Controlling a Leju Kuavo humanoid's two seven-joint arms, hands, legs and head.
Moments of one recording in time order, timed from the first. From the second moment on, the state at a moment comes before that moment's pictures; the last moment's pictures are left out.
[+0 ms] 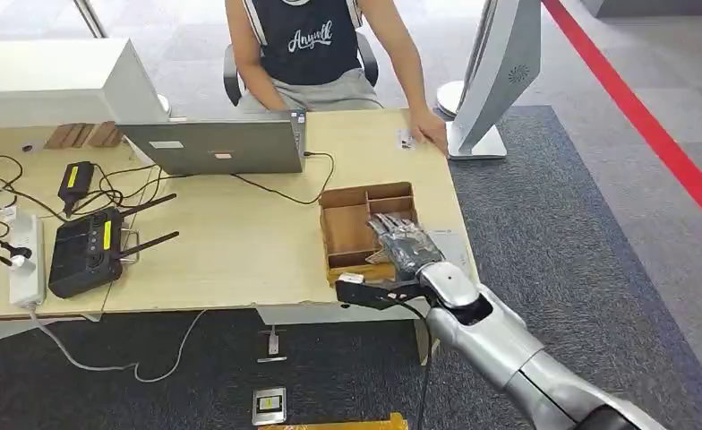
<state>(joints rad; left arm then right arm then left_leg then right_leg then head) -0.17 -0.14 1.30 -0.15 -1.52 0.66 -0.17 -0.57 -0.20 0.76 -1.05 0.97 0.02 0.26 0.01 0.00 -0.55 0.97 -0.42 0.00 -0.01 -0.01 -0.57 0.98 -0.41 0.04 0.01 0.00</state>
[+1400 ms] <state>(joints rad) -0.17 -0.14 1.29 -0.15 -1.52 0.66 -0.16 -0.57 -0.20 0.75 -1.01 0.96 -0.04 0.28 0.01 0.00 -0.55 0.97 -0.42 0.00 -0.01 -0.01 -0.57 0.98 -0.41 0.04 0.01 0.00</state>
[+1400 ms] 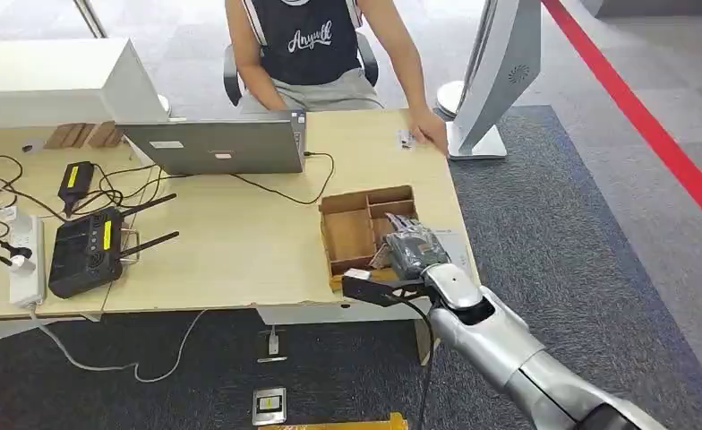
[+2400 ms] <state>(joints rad) -0.16 -0.16 1.27 -0.17 -1.49 0.66 -0.17 -0.65 -0.21 0.68 -1.02 1.05 -0.29 0.34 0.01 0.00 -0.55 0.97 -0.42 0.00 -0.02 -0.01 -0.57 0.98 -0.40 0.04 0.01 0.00</state>
